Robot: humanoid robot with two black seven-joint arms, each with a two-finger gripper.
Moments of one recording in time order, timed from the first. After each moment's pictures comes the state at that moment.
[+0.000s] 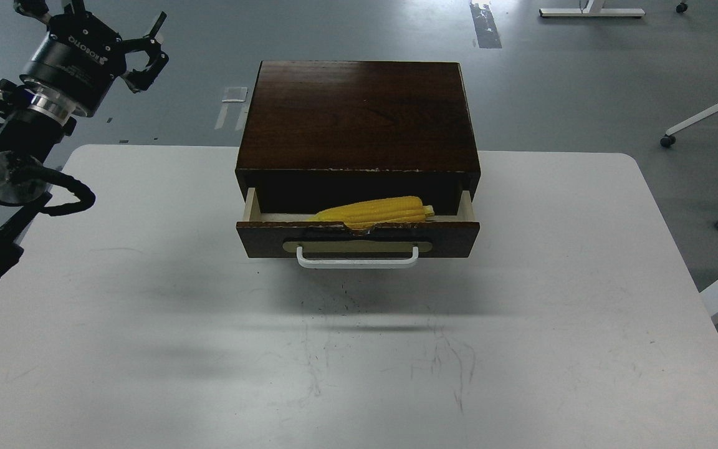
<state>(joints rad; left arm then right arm) -0.87 0.56 -0.69 -0.85 -0.17 -0.49 -0.37 1.32 -0.72 0.16 0.72 0.09 0.17 0.32</state>
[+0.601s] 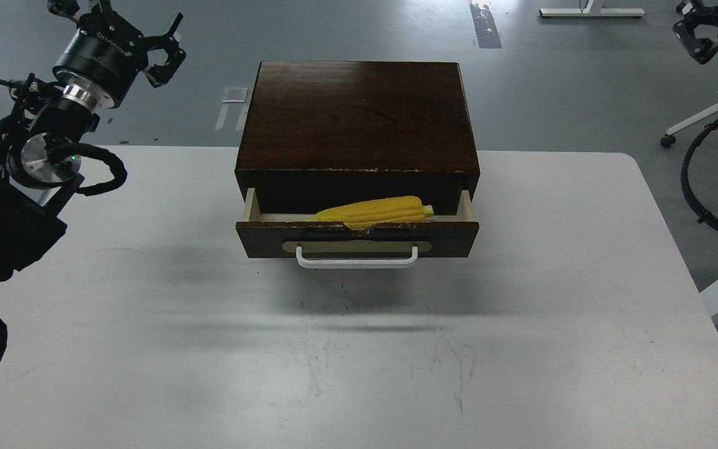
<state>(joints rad) -1.02 0.35 -0.69 -0.47 -0.18 -0.49 -0.29 1.05 -0.66 0.47 0.61 0.49 0.37 0.29</state>
